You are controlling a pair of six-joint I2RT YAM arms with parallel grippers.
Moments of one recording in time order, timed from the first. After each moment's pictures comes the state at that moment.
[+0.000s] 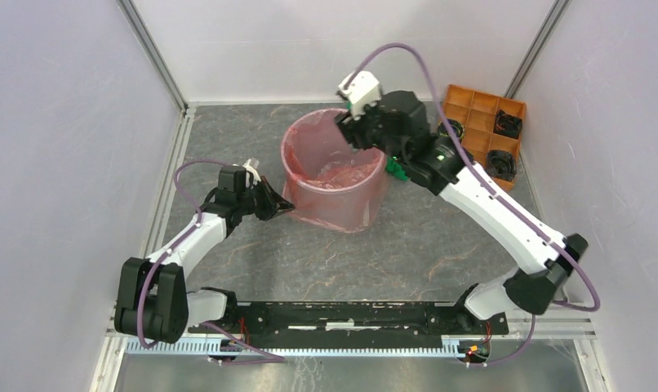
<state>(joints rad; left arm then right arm) -0.18 1.24 0.63 -0.13 0.49 -0.74 0.71 1.43 1.60 -0.43 0.24 -0.20</state>
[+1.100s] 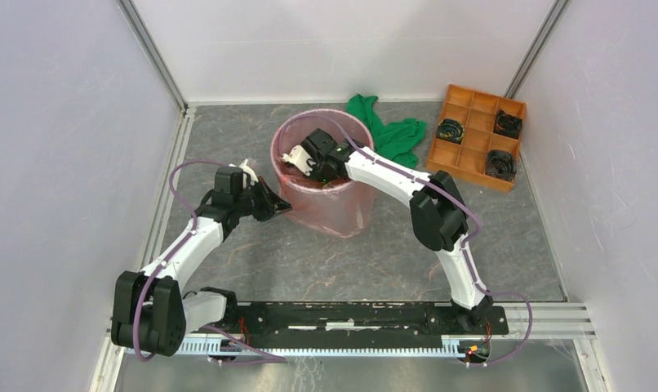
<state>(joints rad) -0.18 1.16 0.63 -0.19 0.47 -0.74 0.81 2.18 1.89 -0.82 0.01 -0.36</state>
